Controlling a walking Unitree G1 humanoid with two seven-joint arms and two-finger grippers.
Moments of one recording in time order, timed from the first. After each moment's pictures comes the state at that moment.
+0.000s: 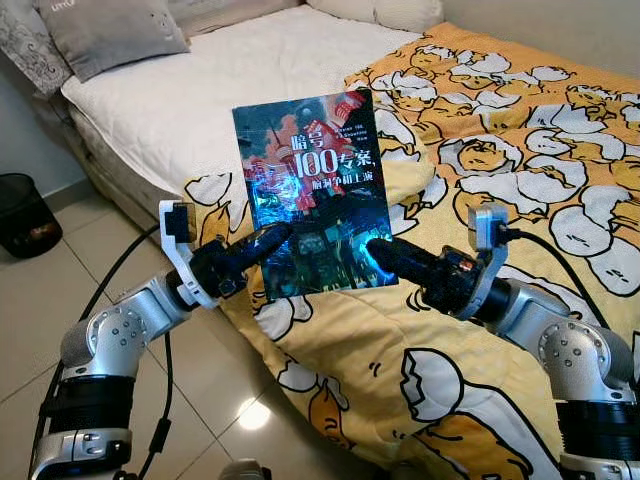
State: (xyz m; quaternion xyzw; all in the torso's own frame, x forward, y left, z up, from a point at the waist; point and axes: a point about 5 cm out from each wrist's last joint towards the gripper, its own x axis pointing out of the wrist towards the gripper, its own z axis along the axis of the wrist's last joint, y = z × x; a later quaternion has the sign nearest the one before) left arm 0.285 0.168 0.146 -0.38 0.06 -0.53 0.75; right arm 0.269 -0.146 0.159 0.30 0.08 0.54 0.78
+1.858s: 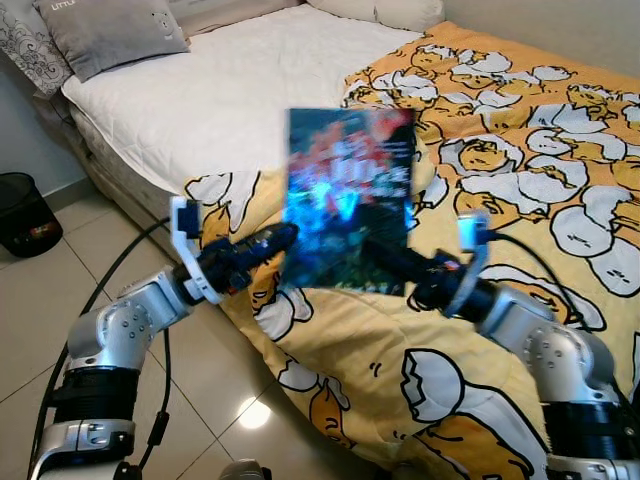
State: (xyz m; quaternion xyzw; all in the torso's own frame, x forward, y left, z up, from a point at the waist) left arm 0.295 0.173 0.148 -0.35 0.06 -0.50 0.79; right arm 0.277 -0.149 0.143 0.32 0.09 0.46 0.82
